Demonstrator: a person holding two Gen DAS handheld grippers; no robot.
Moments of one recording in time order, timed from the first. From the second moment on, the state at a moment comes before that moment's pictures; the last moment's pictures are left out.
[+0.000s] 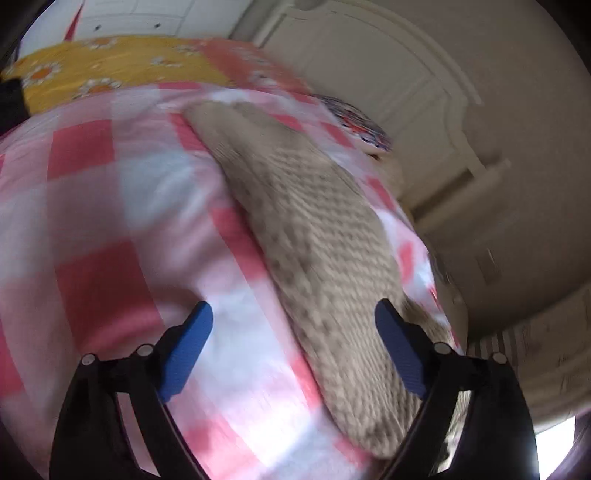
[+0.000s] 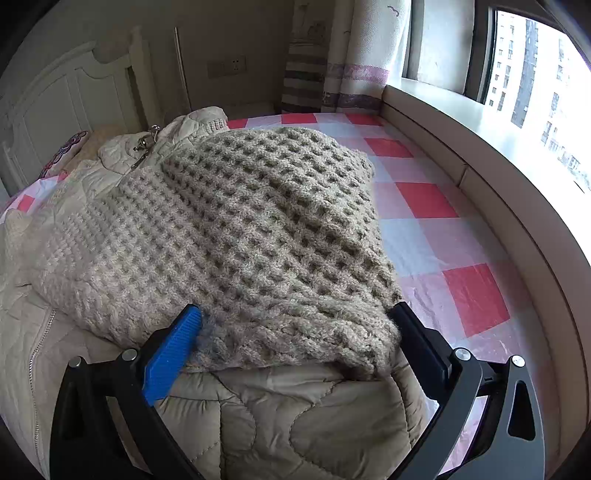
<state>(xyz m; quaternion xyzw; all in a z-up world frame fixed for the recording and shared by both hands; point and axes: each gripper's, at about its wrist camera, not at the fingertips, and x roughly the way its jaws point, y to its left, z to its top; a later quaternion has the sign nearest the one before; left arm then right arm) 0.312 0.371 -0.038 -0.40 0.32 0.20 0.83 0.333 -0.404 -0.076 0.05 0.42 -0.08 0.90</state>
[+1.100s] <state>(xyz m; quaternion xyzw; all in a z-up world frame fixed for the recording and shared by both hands) 0.268 -0.012 0.037 0.07 0.25 -0.18 0.95 0.330 -0.411 -0.075 0.08 0.41 -0.06 0.91</state>
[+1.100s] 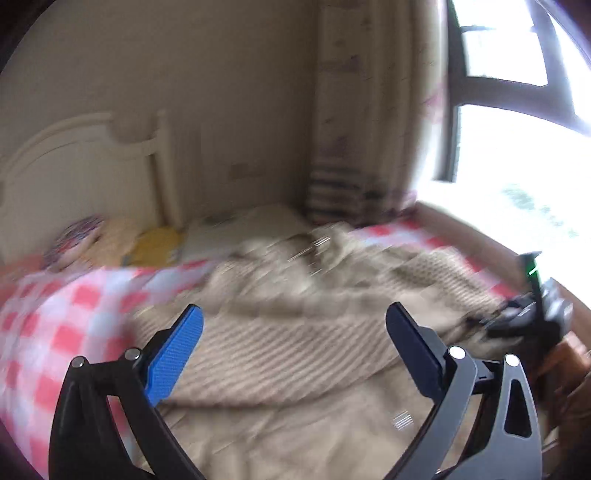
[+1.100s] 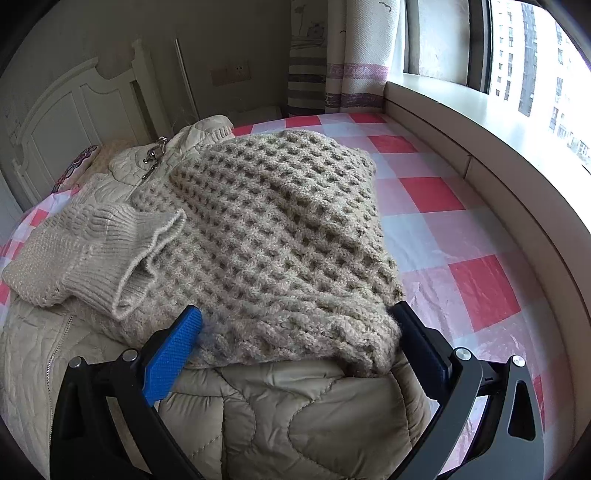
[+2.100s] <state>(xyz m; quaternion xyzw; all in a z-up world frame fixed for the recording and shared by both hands) 0.320 0.118 -0.082 0.04 0.43 0.05 0.90 0.292 -0.394 -0.020 0.13 0.31 -0.04 0.94</state>
